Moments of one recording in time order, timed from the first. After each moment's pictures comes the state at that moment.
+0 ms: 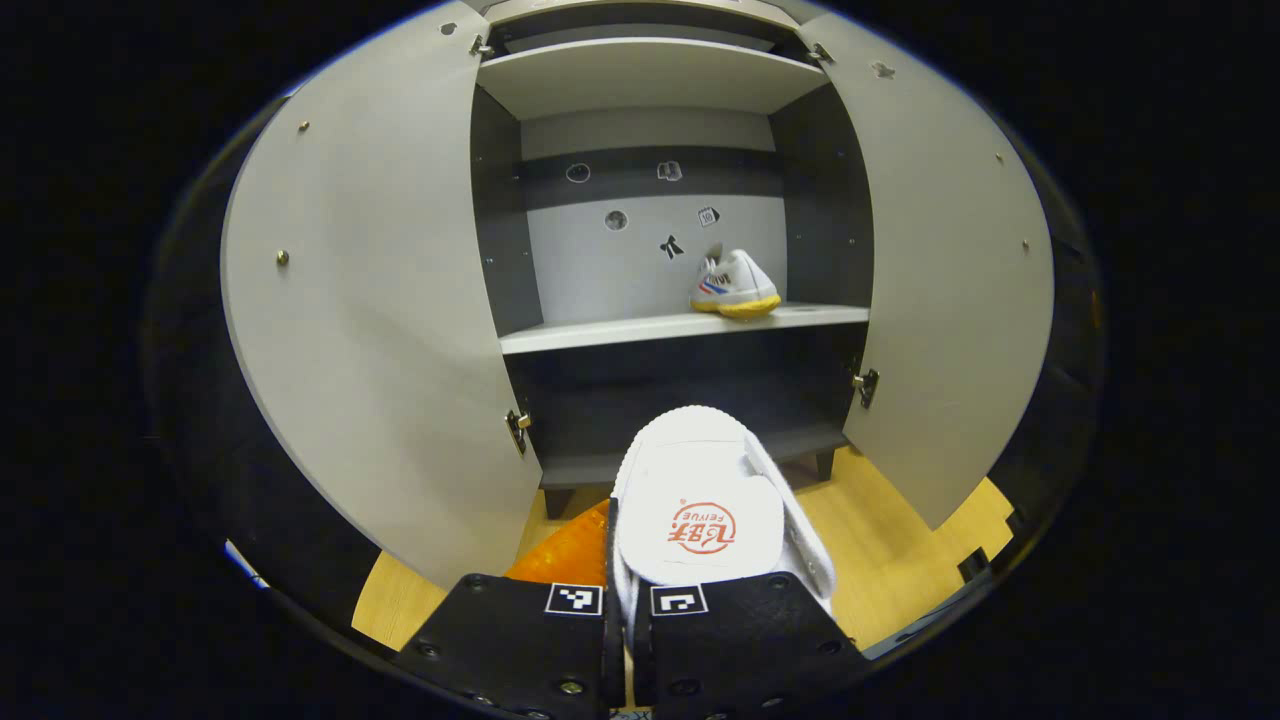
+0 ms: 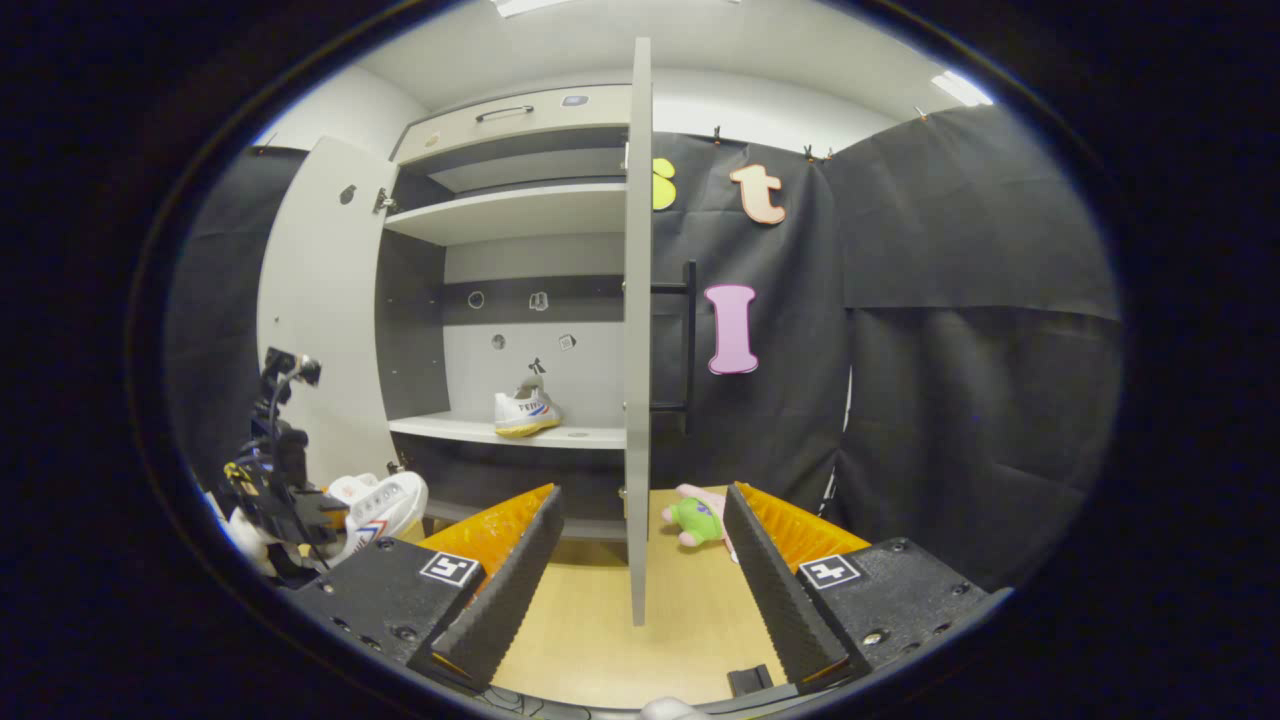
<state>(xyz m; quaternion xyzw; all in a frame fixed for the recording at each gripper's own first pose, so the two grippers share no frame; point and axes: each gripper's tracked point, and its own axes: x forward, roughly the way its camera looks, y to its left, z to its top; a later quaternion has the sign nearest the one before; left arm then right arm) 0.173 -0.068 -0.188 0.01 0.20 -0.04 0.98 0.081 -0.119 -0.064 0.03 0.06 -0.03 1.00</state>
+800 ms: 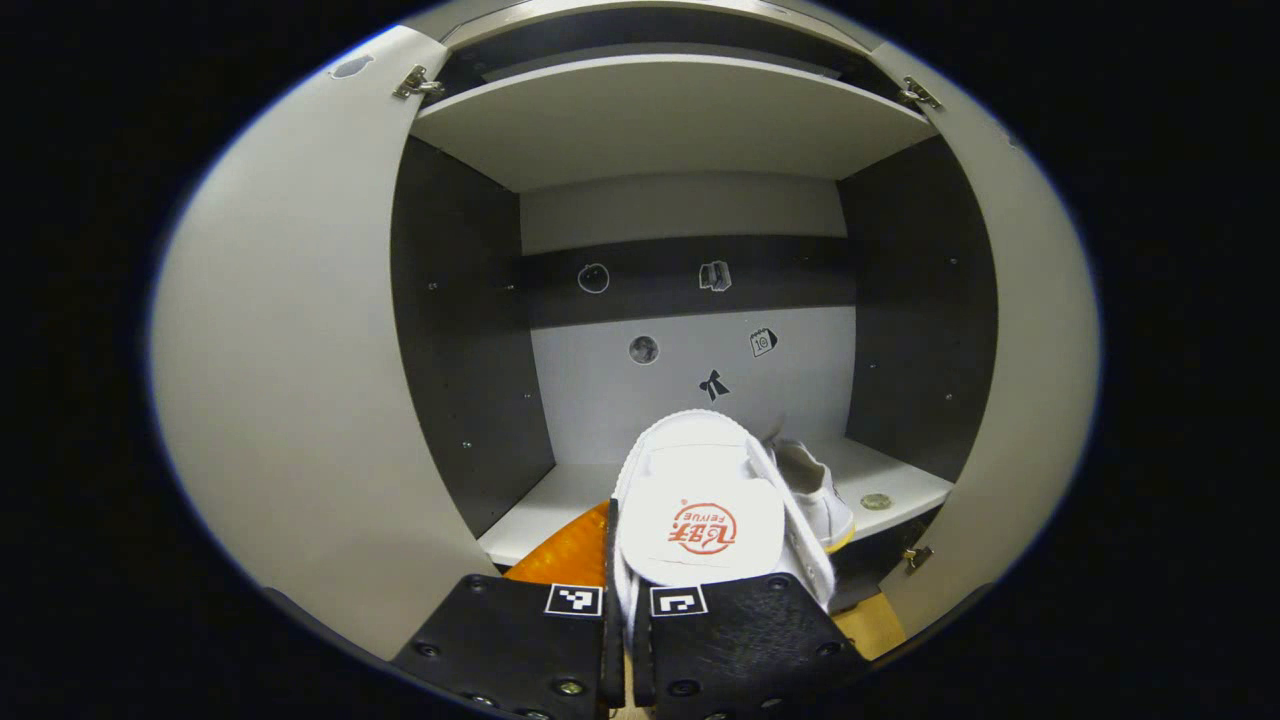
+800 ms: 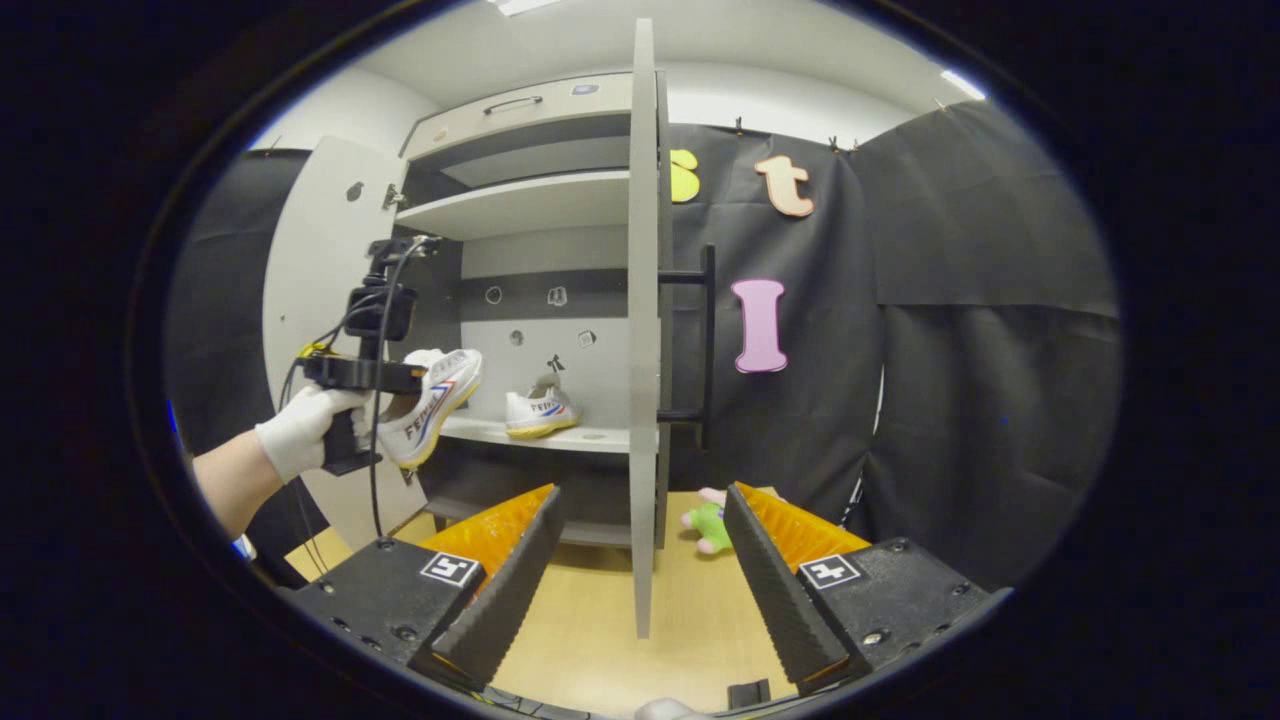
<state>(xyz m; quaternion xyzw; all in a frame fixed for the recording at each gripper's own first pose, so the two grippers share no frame) 0.378 -0.065 -0.073 0.01 0.11 0.01 0.99 0.115 -0.127 -0.063 0.02 0.07 0.01 1.00</state>
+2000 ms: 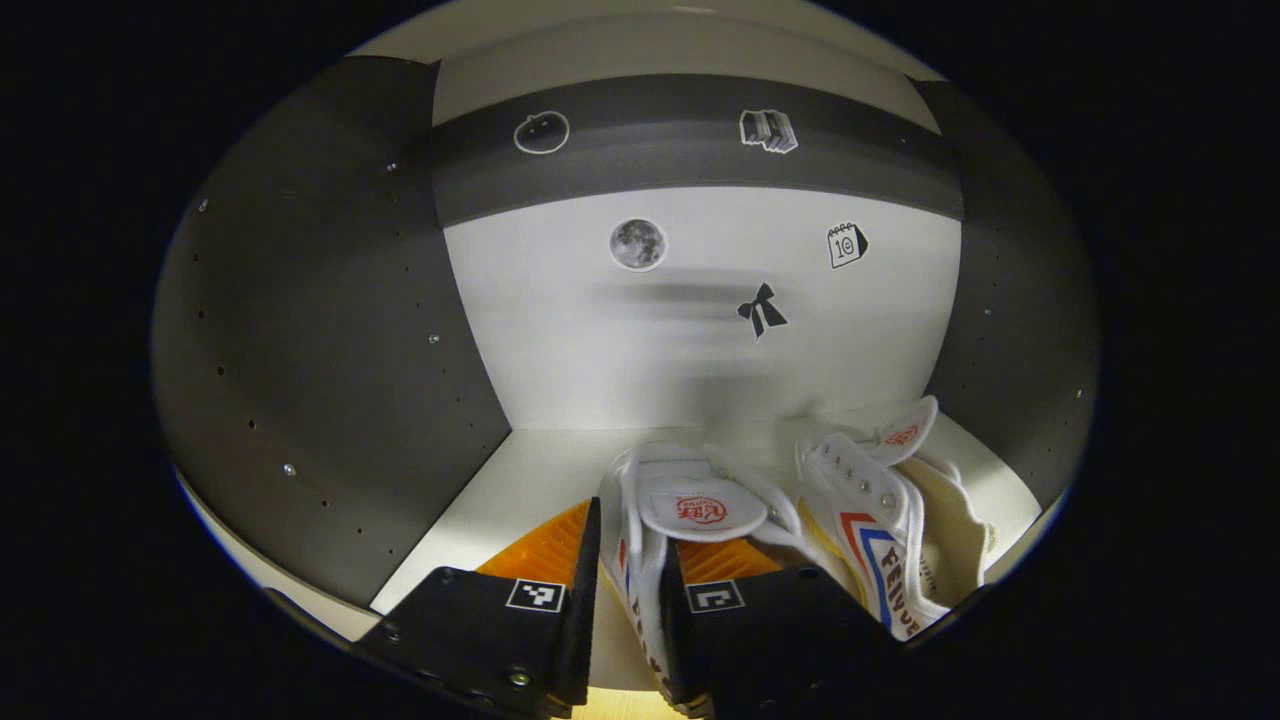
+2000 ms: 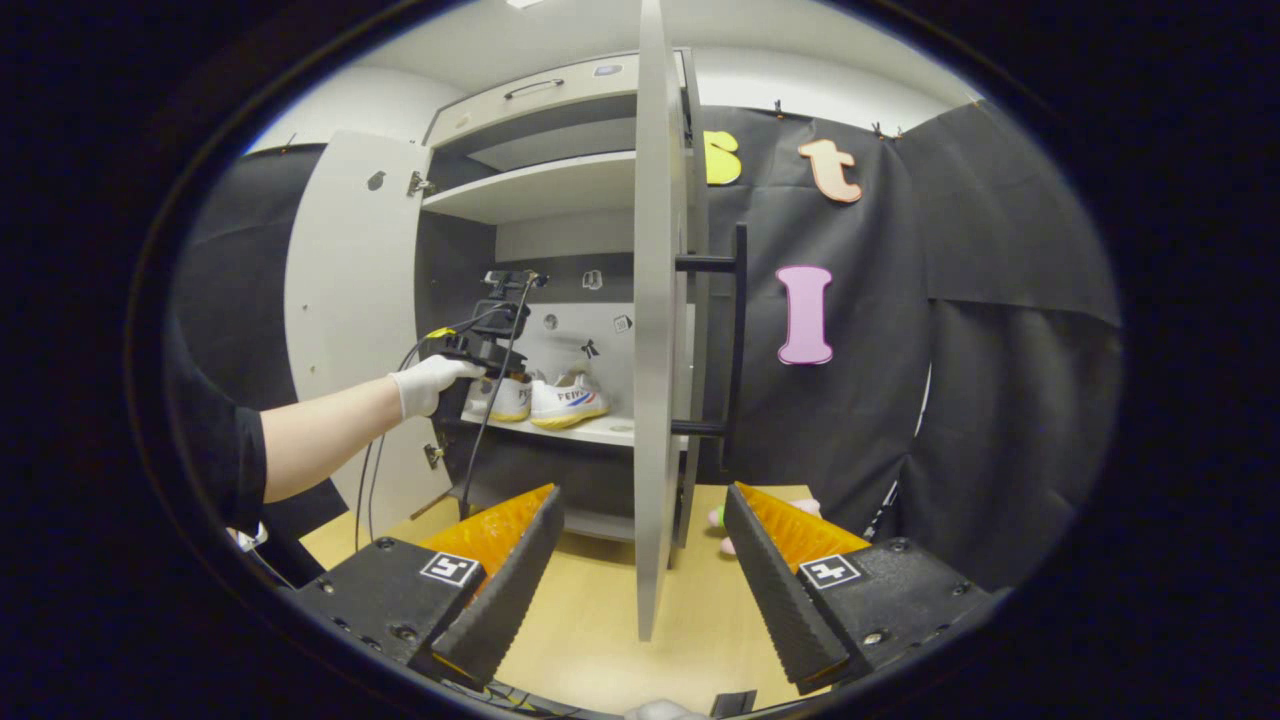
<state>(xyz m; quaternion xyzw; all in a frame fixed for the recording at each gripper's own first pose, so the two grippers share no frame) 0.511 -0.071 -0.157 0.01 0.27 0.00 0.96 0.139 -0.124 -0.064 0.01 0.10 0.08 0.99</state>
